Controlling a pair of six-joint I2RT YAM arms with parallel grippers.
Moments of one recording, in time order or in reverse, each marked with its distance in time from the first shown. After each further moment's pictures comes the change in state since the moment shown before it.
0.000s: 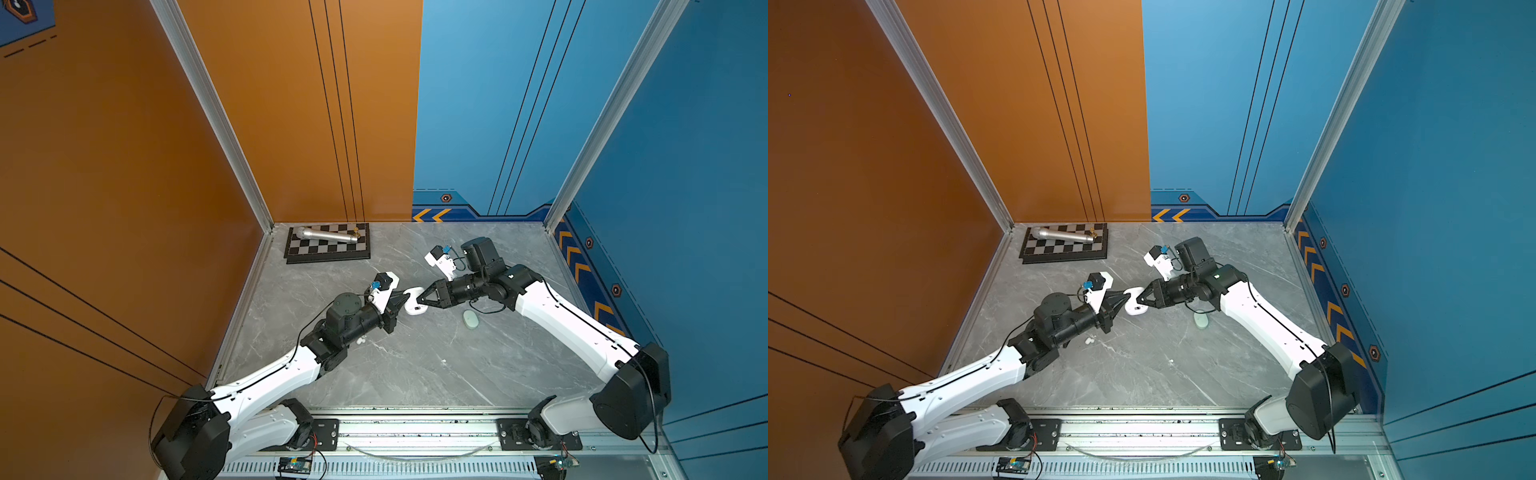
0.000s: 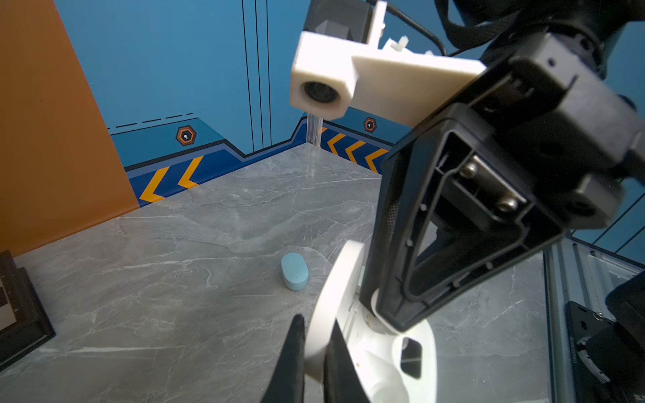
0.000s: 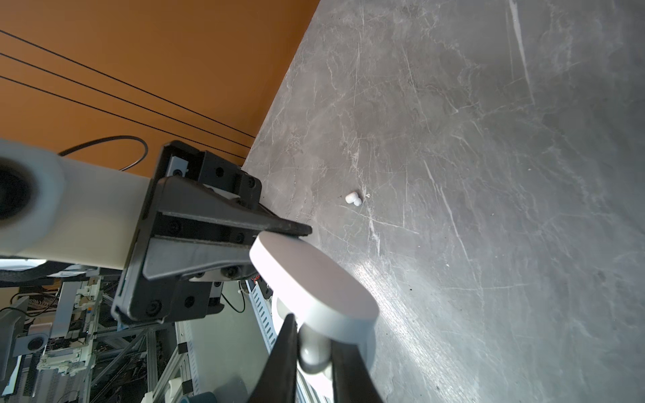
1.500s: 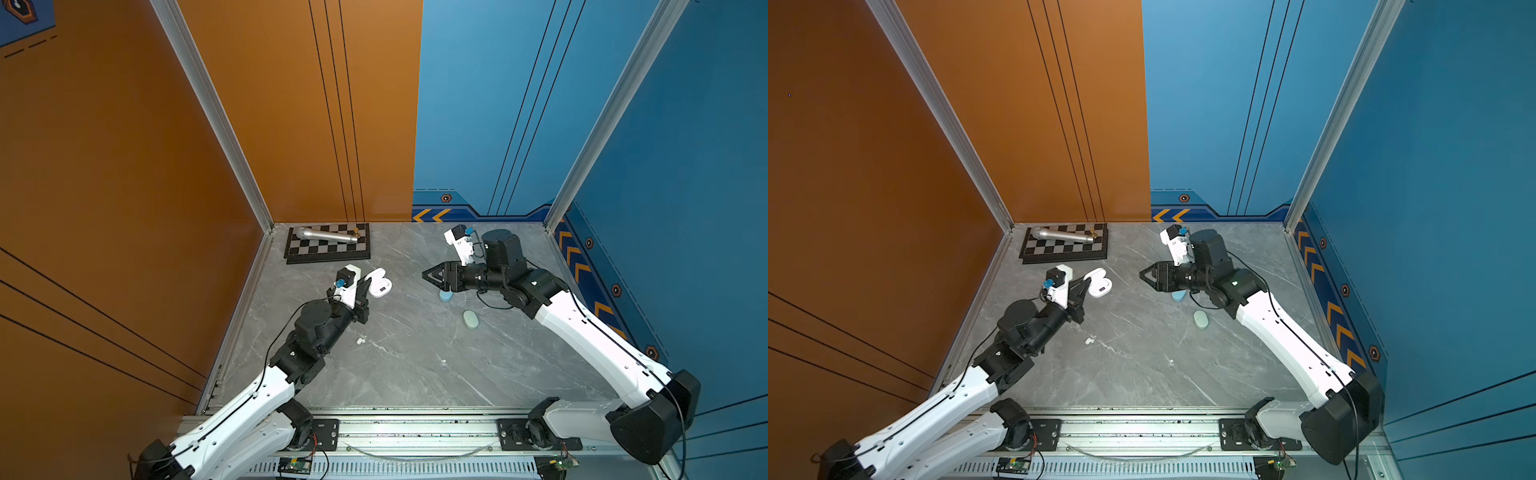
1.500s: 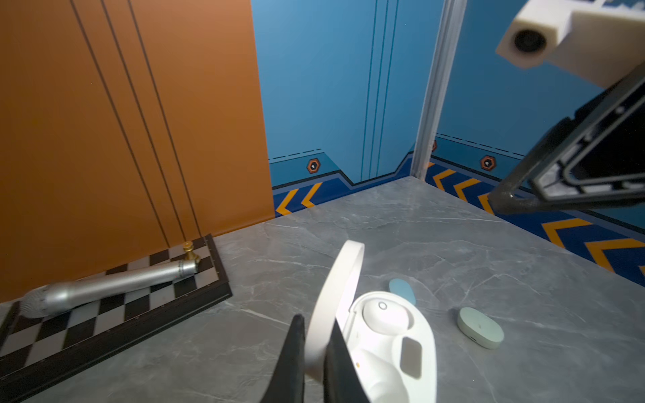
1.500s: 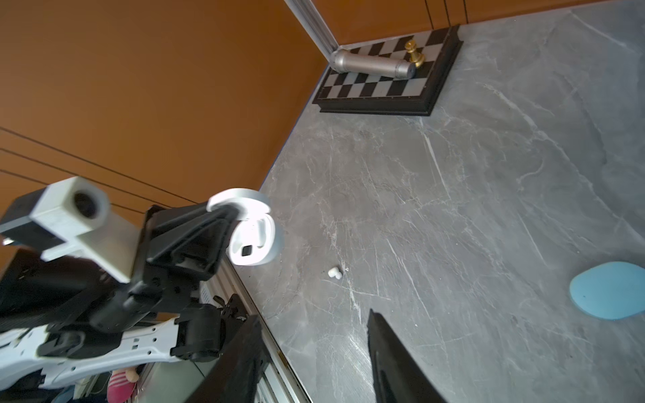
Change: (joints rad) left arm 0.111 -0.340 -0.049 -0.189 -0.352 0.085; right arm 0.014 -0.089 0.010 0.135 0.285 0.173
